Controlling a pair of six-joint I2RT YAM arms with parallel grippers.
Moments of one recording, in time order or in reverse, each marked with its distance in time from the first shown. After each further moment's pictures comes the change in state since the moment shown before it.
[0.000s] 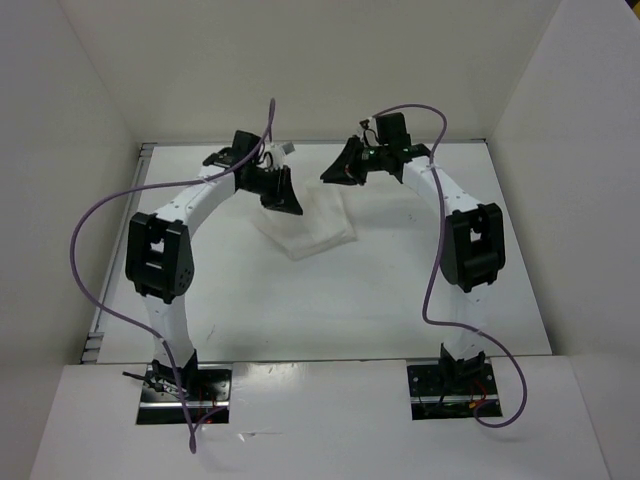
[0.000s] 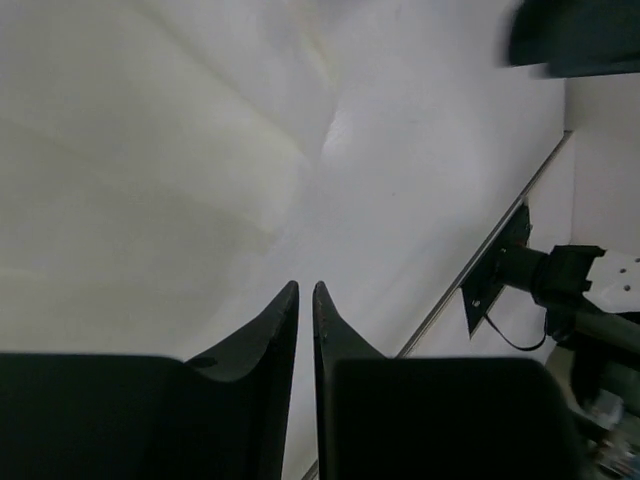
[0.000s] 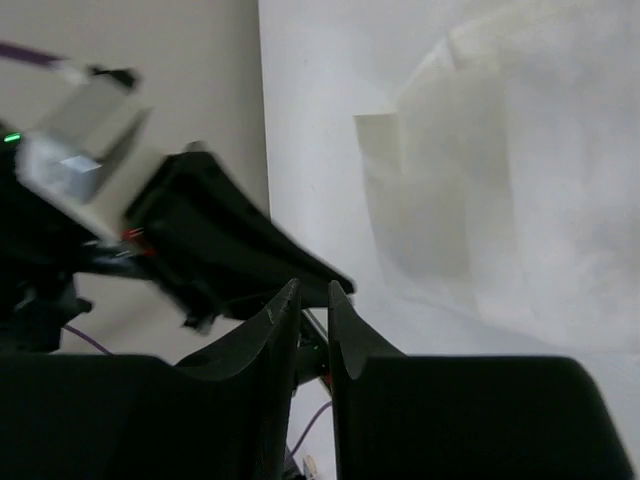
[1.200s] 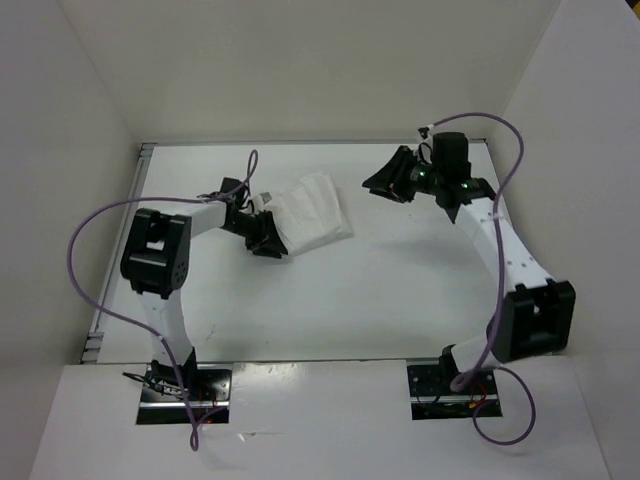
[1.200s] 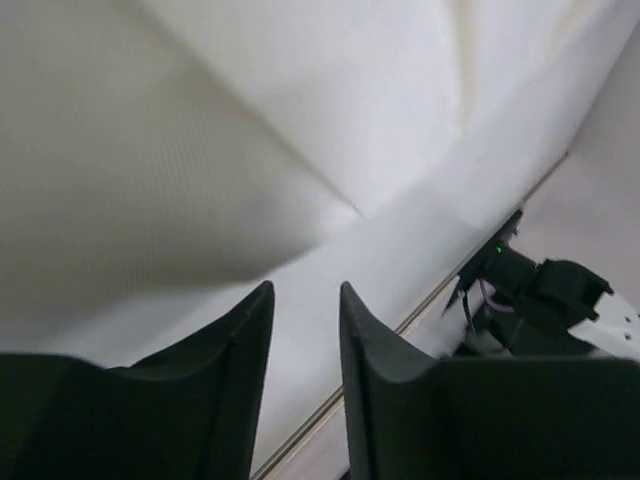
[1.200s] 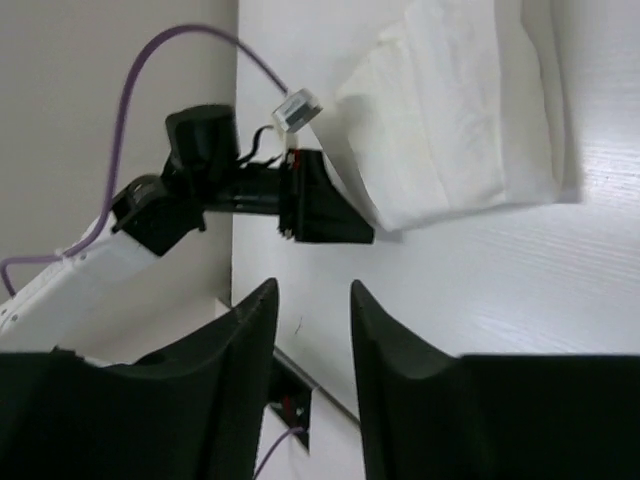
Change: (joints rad) left arm 0.098 0.087 -0.431 0.201 0.069 -0.162; right arm -0.122 -0.539 -0.460 0.016 0.164 -0.071
